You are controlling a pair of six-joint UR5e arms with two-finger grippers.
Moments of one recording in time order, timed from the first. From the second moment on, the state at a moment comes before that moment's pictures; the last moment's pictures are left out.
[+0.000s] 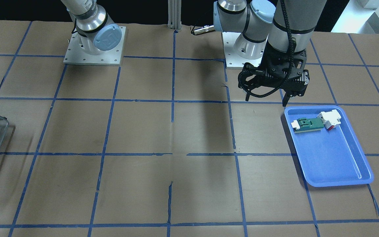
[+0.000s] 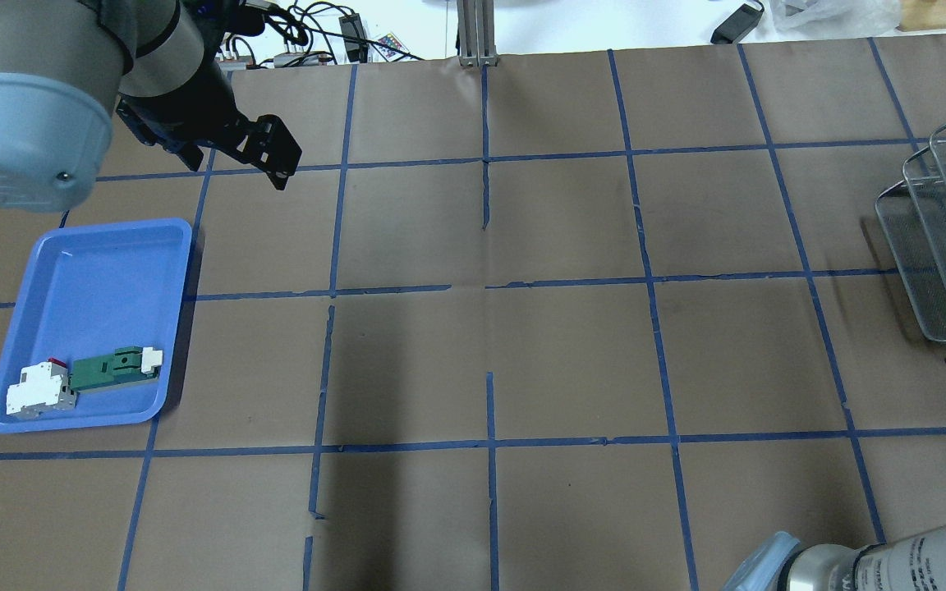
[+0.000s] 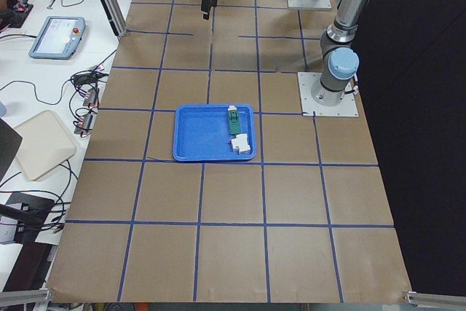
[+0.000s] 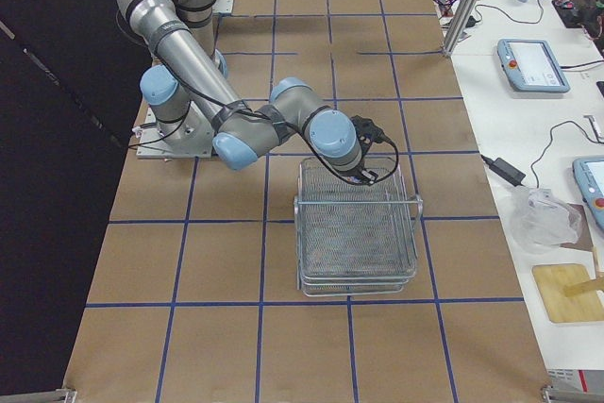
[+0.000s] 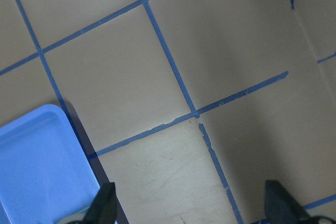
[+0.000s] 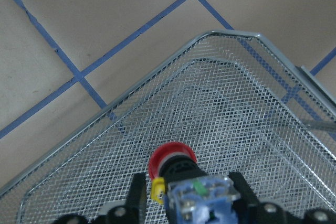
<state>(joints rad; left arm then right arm) -1.61 -1.61 -1.58 -1.39 1.64 0.16 0.69 -1.27 1.55 -1.85 -1.18 -1.76</state>
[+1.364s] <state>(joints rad) -1.60 -1.59 -1.57 -1.52 1.58 -0.03 1.36 -1.61 1.55 -1.60 -1.46 -0.53</state>
